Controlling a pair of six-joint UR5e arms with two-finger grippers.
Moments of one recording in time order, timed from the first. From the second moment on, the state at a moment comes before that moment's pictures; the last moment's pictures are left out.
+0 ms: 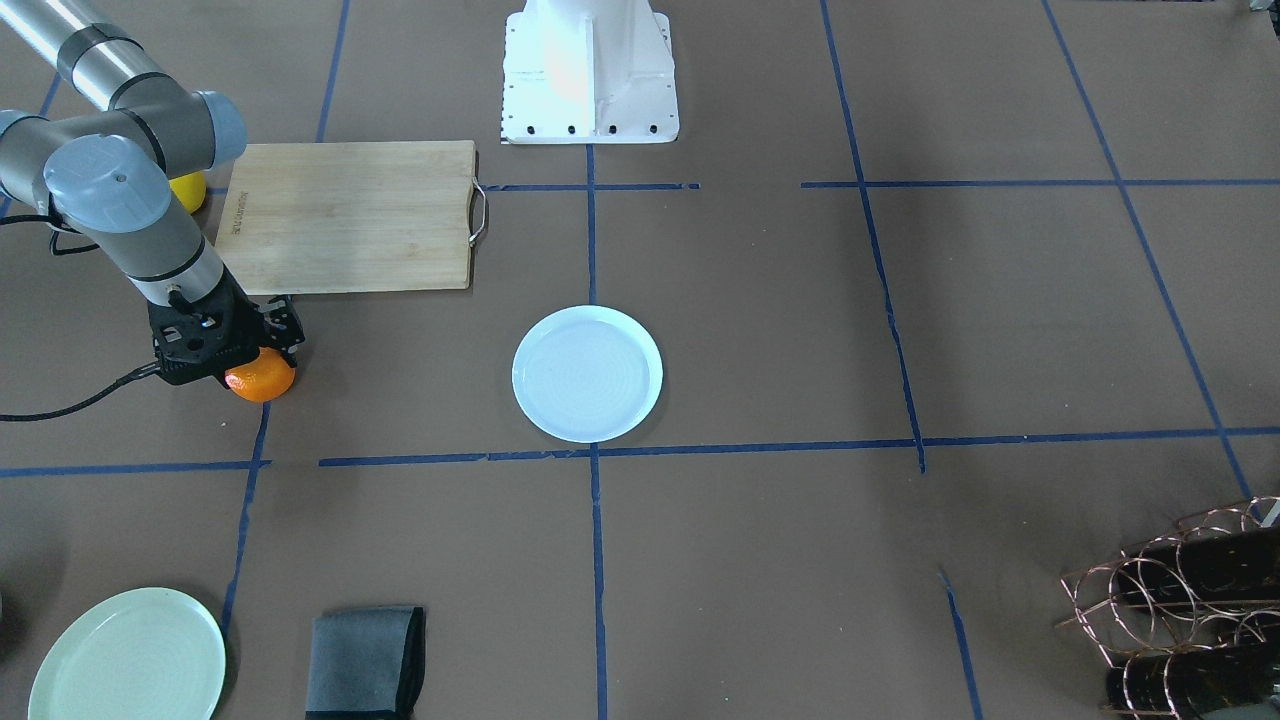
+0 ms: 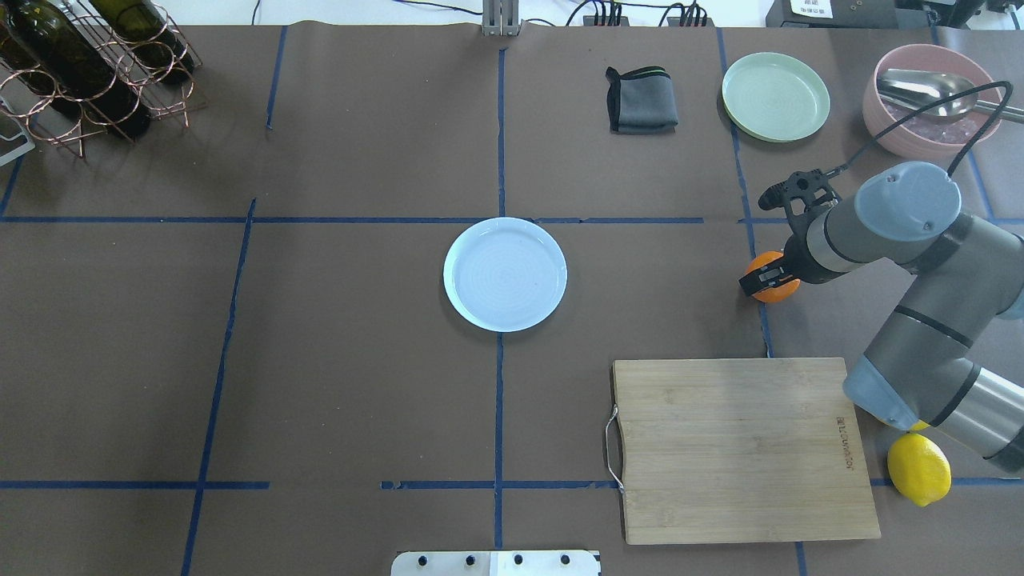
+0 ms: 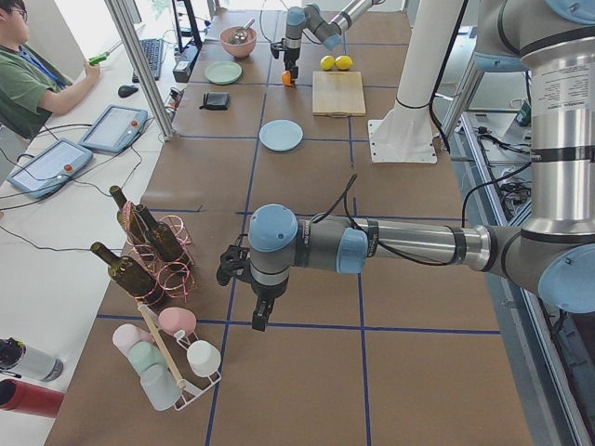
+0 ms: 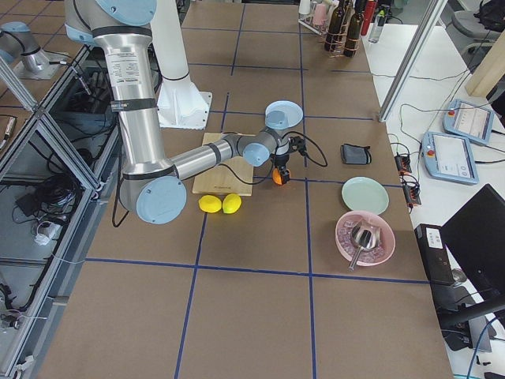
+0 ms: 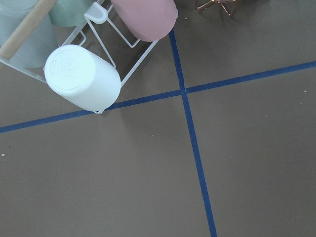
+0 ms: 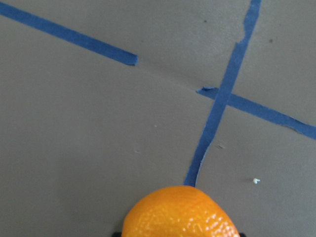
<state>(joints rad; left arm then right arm) -1.61 -1.45 -1.77 -1.62 -2.30 0.15 0.76 -1.38 1.69 -1.17 1.96 0.65</state>
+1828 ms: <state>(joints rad) -1.62 -1.45 -1.77 -1.62 -2.30 0.15 0.50 -0.66 1.30 -1.49 1.71 1.10</state>
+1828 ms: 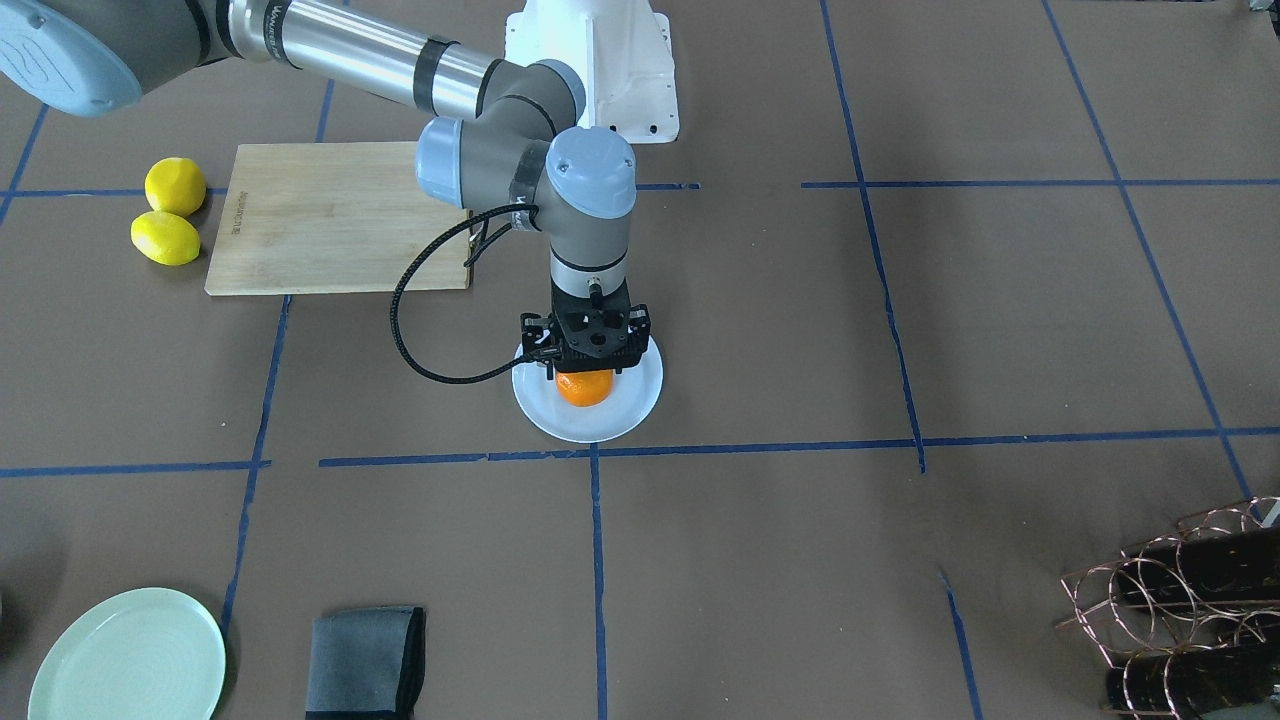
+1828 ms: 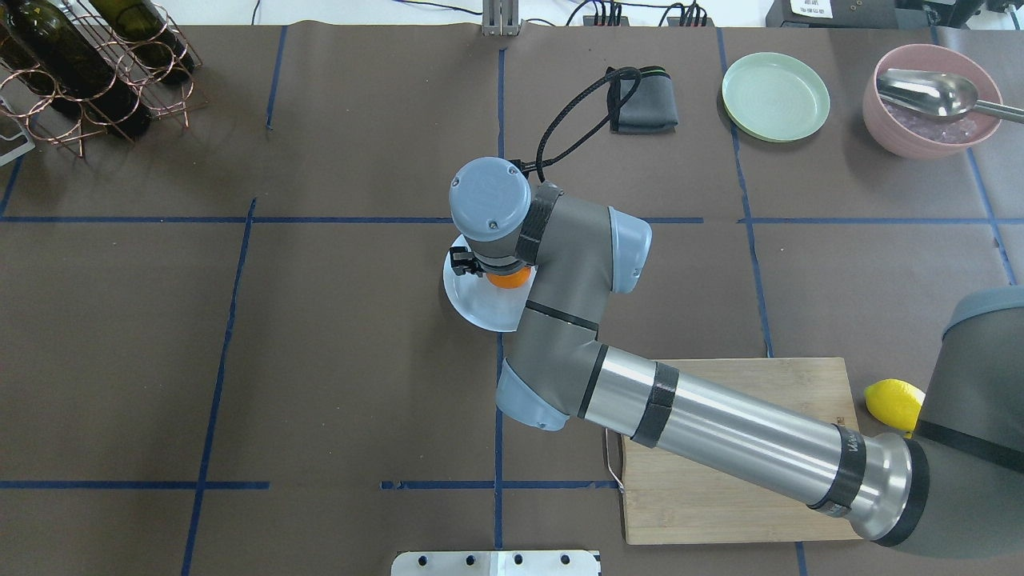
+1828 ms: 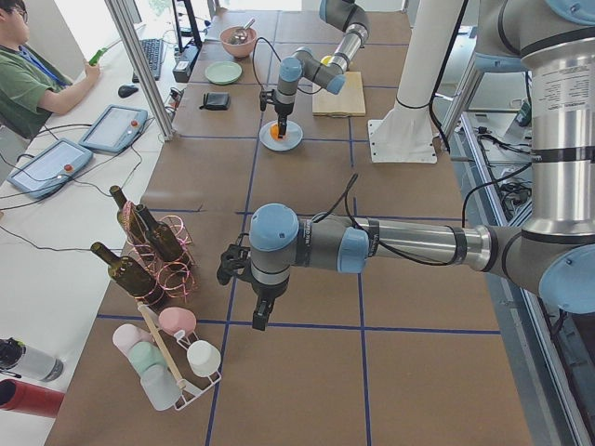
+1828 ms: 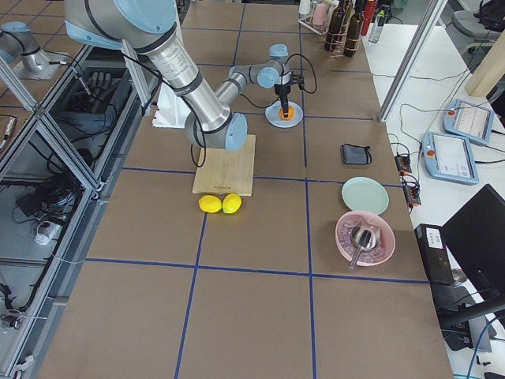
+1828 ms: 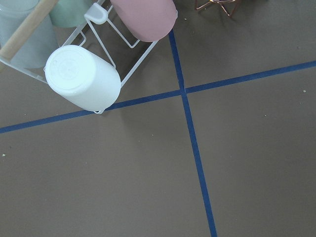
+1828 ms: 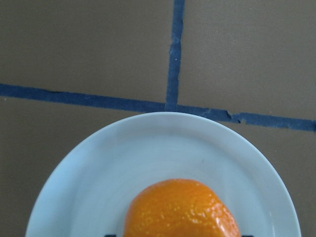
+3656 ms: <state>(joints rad) -1.61 -1.43 -1.78 -1.50 -2.35 0.15 1.27 -1.17 1.74 -1.80 2.27 -0.08</state>
